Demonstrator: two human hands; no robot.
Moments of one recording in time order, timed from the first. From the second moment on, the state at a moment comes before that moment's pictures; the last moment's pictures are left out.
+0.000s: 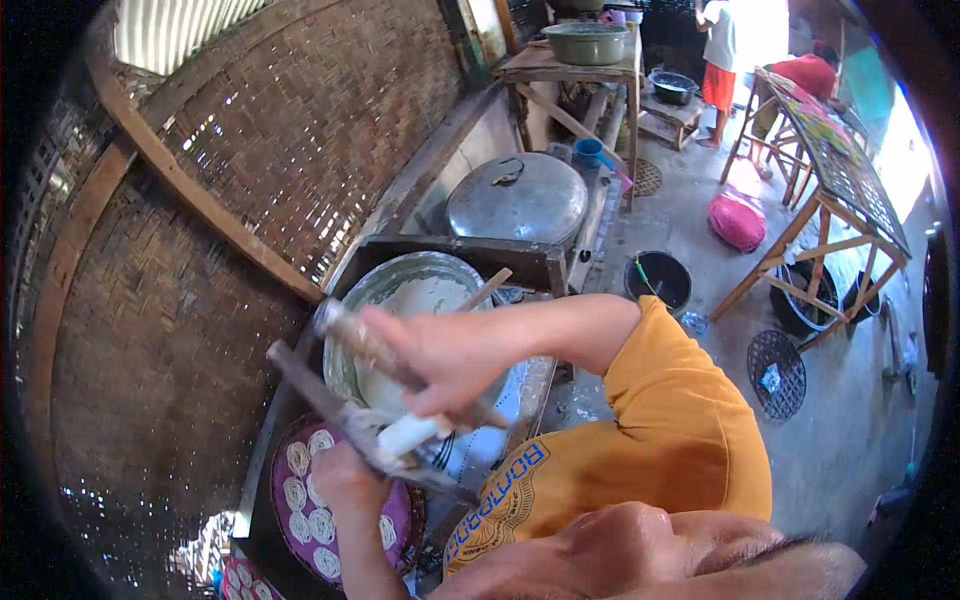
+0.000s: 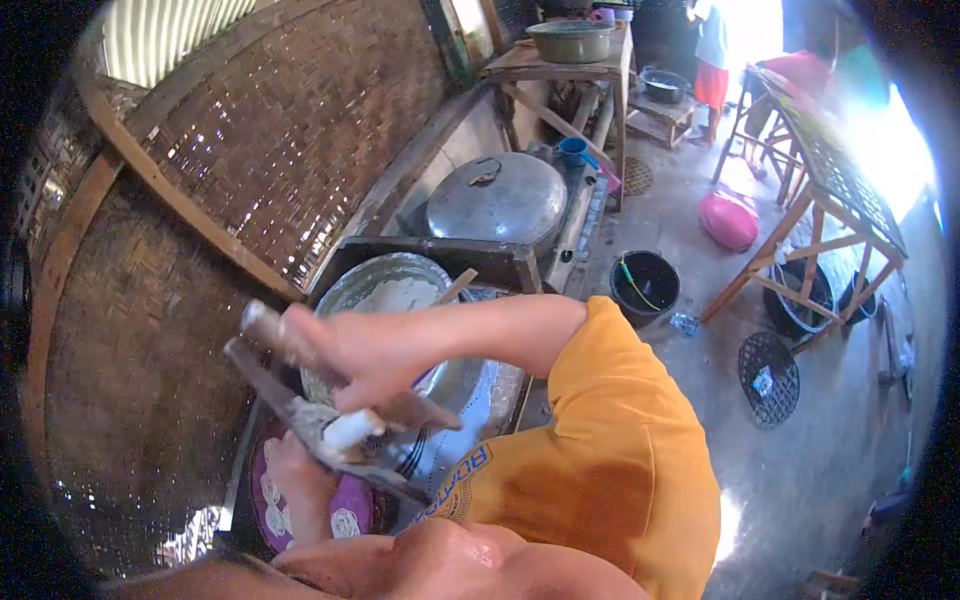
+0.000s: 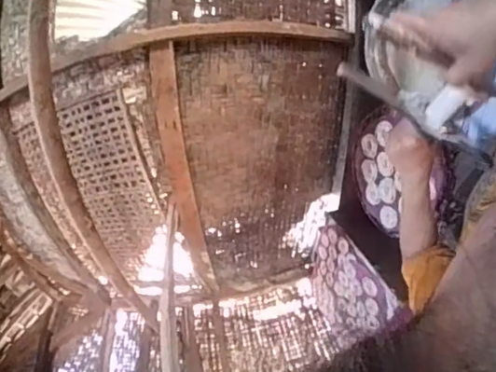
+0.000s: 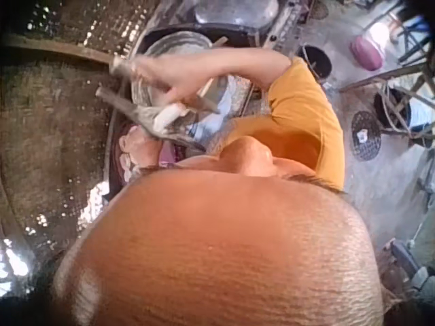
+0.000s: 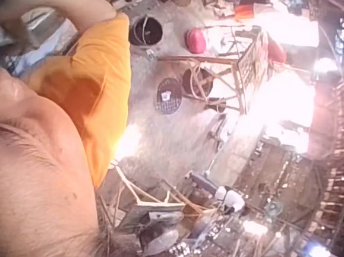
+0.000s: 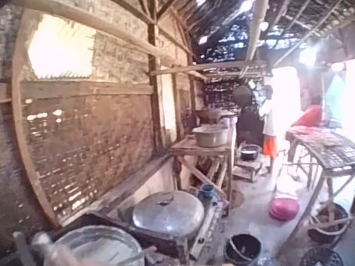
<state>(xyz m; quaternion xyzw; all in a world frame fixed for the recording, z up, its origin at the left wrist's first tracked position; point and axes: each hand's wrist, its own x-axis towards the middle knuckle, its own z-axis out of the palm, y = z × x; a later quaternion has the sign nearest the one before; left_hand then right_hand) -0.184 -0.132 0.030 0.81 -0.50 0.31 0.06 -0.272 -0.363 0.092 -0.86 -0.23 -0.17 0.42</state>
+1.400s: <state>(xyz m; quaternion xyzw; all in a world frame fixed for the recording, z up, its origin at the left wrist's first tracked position) -0.202 0.013 -0.020 0.58 -0.28 0.19 0.74 -0.132 -0.461 -0.086 -1.00 0.01 -0.02 -0.08</state>
